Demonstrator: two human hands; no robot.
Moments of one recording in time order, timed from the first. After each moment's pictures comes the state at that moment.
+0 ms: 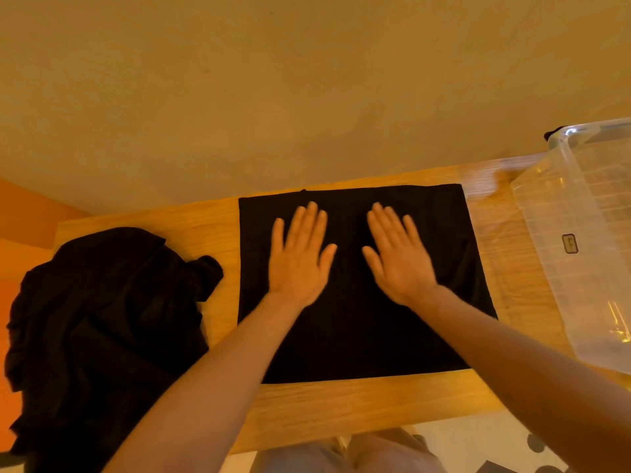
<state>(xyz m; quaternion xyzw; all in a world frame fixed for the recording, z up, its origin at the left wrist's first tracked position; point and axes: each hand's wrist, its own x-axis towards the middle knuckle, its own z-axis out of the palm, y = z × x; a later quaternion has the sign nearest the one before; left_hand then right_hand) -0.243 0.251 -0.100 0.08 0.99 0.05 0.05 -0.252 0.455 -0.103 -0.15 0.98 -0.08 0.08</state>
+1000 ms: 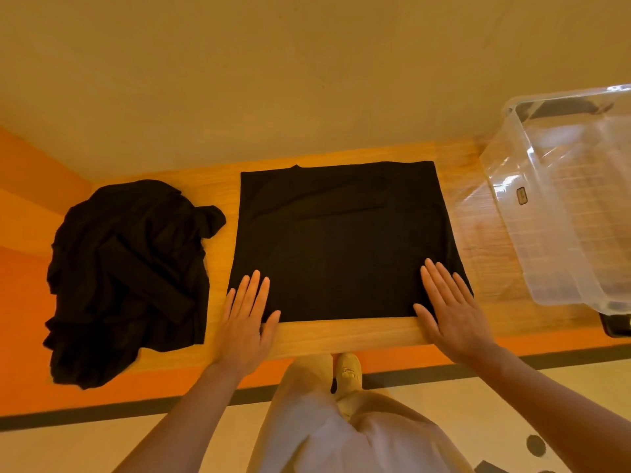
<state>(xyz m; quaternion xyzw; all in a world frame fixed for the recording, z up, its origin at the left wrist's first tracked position) -0.027 0.202 -0.116 0.02 0.99 0.07 0.09 -0.073 0.582 -0.111 -0.15 0.98 -0.06 0.09</state>
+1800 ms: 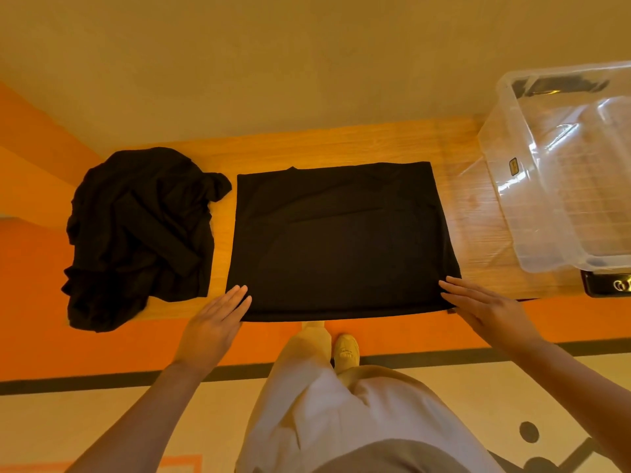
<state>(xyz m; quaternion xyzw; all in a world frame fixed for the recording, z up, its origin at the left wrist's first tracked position) 0.053 0.162 -0.100 0.19 0.98 0.04 -0.03 -0.030 0.655 -0.096 -0.29 0.94 -0.19 0.03</state>
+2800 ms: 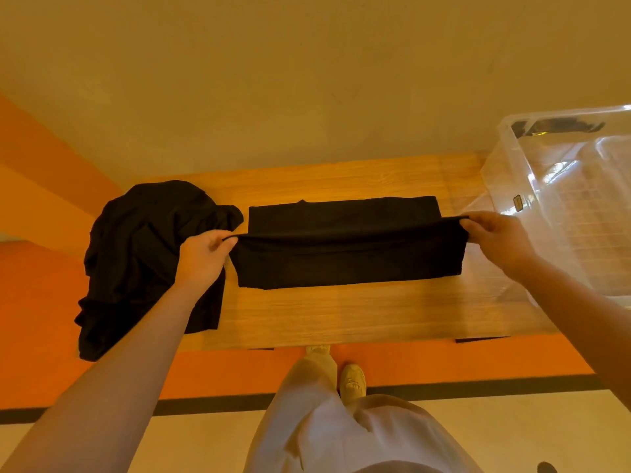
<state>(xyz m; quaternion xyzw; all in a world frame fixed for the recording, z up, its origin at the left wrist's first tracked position) -0.100 0.145 -0.015 -0.17 0.91 0.37 -0.02 -0.175 0.605 -0.012 0.09 0.85 -0.52 0.10</state>
